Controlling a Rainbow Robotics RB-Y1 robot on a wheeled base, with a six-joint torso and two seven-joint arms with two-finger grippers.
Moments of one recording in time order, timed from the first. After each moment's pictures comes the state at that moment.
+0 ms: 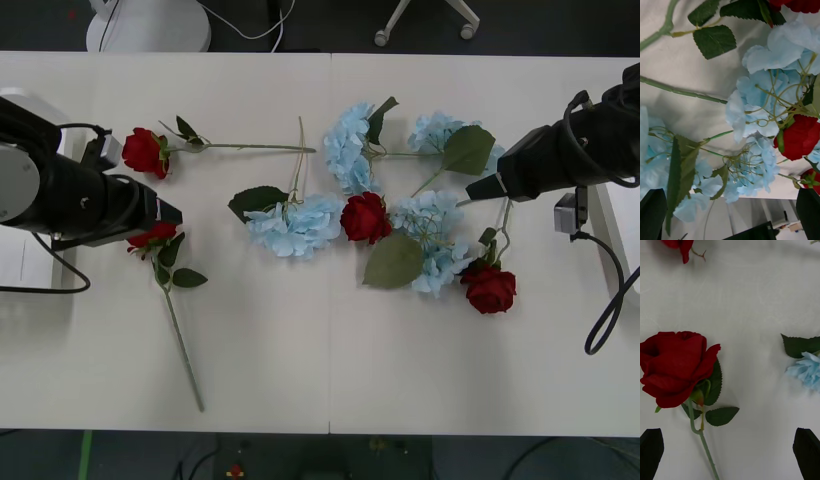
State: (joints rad) right arm -0.62 -0.90 0.29 -1.48 -1.30 1.17 -1.13; left arm -0.43 0.91 -0.30 -1.76 1.03 1.26 -0.95
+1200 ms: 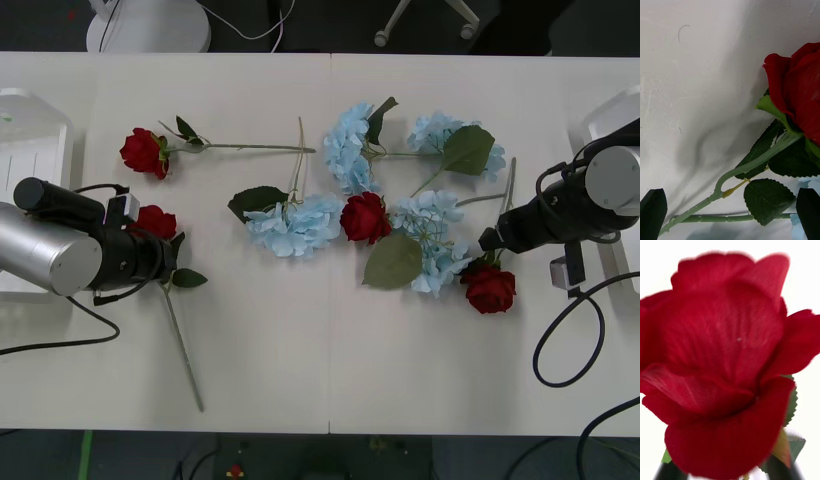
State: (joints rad) right arm -0.54 -0.71 0.23 -1.28 -0.92 1.23 -1.31; left arm -0.32 0.74 -0.36 -1.59 0.72 1.08 -1.01
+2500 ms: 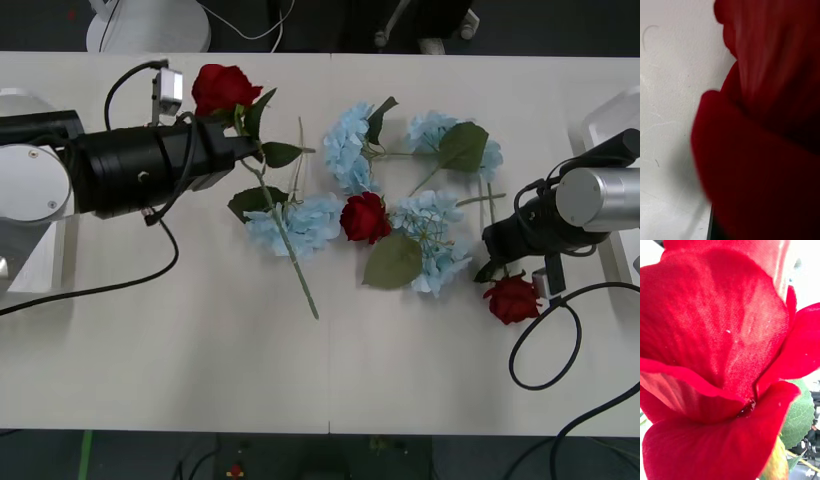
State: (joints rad) right arm -0.54 -0.62 0.22 -1.20 -0.82 1.18 -1.28; left arm -0.40 0.63 -0.21 -1.72 1.47 0.76 -1.44
